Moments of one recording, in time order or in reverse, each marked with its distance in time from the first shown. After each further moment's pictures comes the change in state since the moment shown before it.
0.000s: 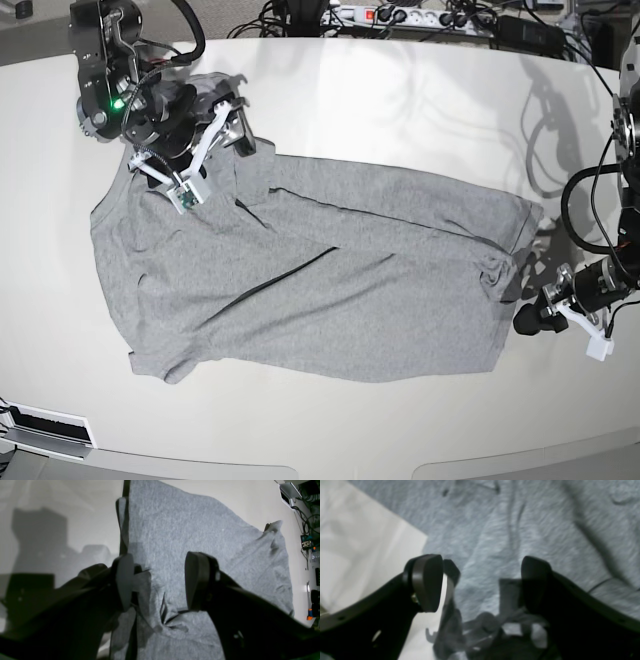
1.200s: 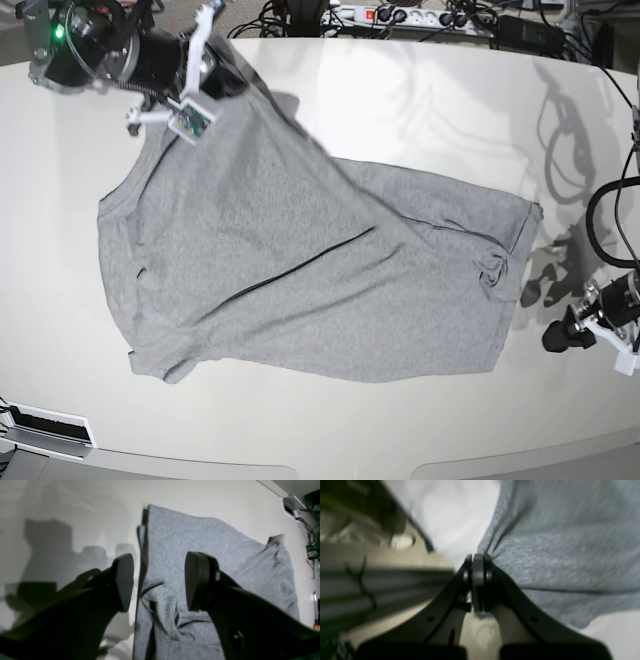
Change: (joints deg) left arm -3.4 -3.9 0.0 0.0 0.2 0.0 0.5; right arm -15.8 8.8 0.0 29.9 17.0 13.2 -21.0
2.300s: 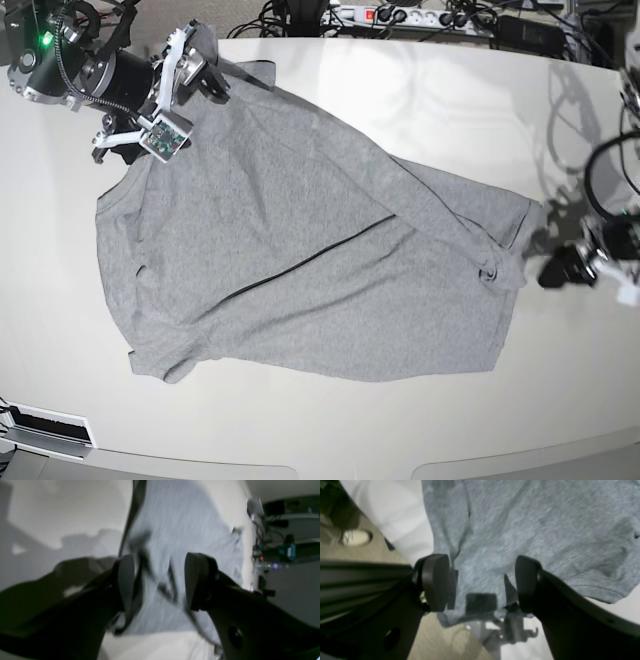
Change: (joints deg) left arm 13.5 0.9 -13.8 0.0 -16.9 0.0 21.7; right arm 1.1 5.6 0.0 0.0 -9.5 -4.8 10.8
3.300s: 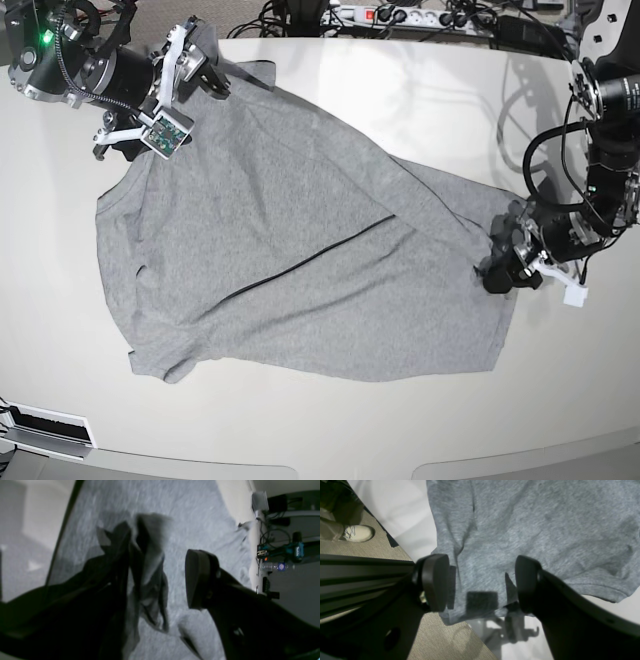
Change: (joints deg) left arm -0.1 9.1 0.0 0.5 11.0 0.2 -15.4; right arm 0.0 0.0 0.0 0.0 0.0 0.0 -0.2
